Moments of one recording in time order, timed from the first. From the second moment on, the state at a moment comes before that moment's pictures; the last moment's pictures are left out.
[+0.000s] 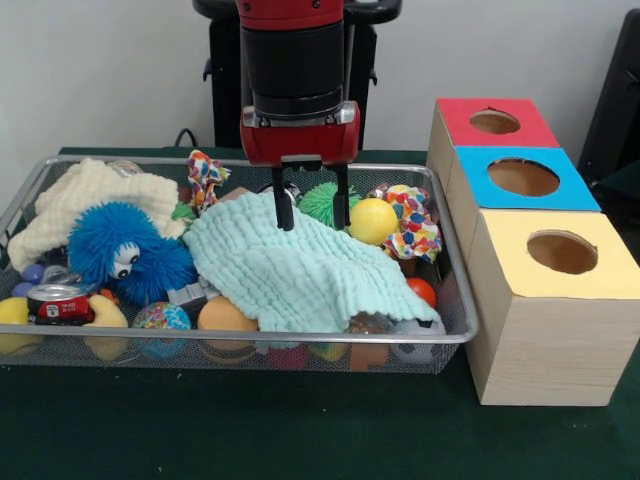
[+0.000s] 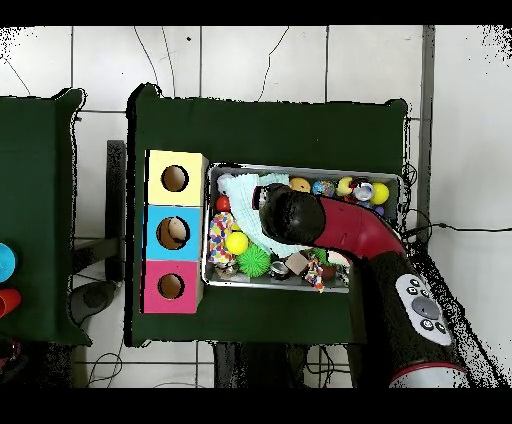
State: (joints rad) arm -0.48 -0.67 0.23 1.69 -0.10 0.45 1.57
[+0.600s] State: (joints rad) arm -0.51 -0.70 0.24 1.70 -0.10 0.45 1.57
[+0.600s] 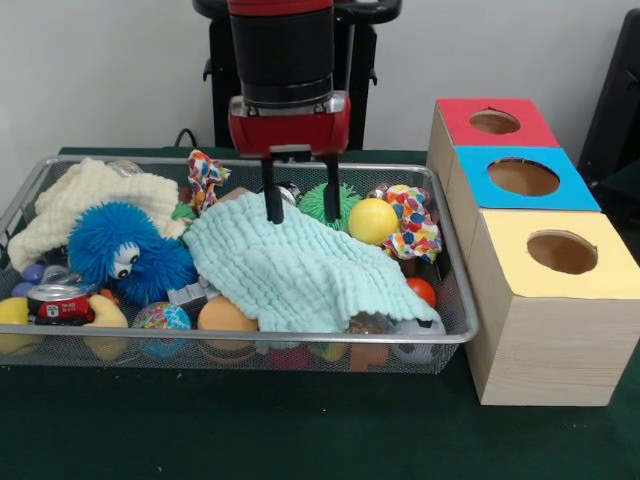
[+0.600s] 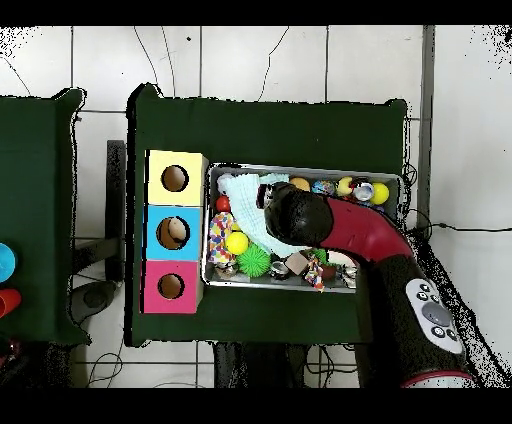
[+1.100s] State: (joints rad) arm -0.60 -0.73 0.27 1.70 -0.10 0.45 1.57
